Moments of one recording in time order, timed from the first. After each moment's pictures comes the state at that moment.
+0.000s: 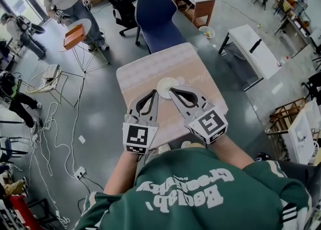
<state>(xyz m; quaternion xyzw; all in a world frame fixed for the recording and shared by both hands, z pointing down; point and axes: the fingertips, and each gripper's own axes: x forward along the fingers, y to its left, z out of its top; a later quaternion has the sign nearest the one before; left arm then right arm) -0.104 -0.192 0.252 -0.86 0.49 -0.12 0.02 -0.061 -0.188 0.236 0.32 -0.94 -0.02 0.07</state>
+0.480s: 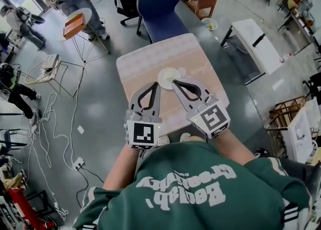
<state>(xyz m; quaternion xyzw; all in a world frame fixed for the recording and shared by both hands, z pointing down) -0.107 -0.182 0.254 -0.84 0.51 -0.16 0.09 -0.063 -0.185 0.244 0.33 -0.94 -0.04 0.09</state>
